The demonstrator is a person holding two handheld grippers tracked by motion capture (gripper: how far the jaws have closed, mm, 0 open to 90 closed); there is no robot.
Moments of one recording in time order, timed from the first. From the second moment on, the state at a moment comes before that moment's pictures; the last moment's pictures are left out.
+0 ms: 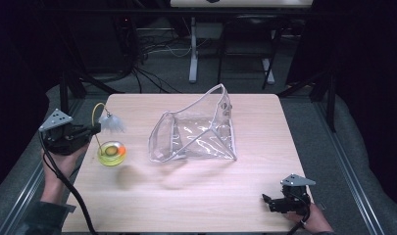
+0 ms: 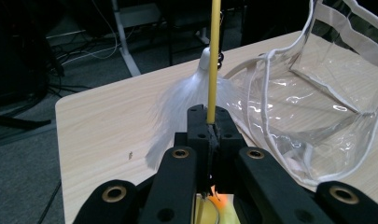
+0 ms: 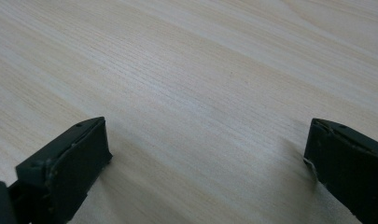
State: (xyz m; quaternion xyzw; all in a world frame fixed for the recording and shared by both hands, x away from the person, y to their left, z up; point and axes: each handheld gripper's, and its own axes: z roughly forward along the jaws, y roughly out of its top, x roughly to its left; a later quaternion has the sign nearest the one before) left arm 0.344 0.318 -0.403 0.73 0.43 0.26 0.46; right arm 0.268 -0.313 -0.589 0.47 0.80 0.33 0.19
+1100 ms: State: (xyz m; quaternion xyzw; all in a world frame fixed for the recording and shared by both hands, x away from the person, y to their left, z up) left arm 0.363 0.301 -0.365 0.74 0.40 0.28 0.47; right arm 0.268 -0.313 -0.589 0.47 0.80 0.33 0.19
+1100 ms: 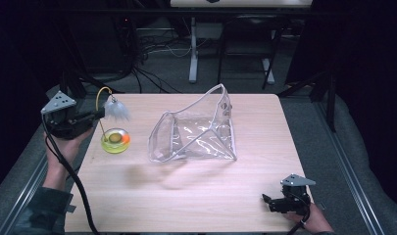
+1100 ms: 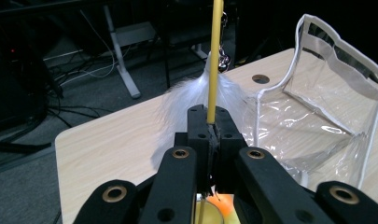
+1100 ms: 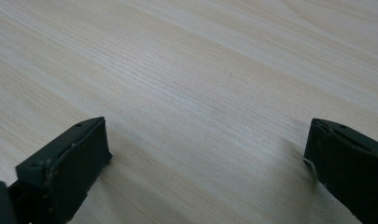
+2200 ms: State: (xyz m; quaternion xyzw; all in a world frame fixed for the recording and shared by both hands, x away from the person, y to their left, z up) left arm 0.392 0.270 -0.327 0.74 0.37 0.28 0.49; right arm 0.268 -0.314 -0.589 0.47 0.80 0.33 0.19
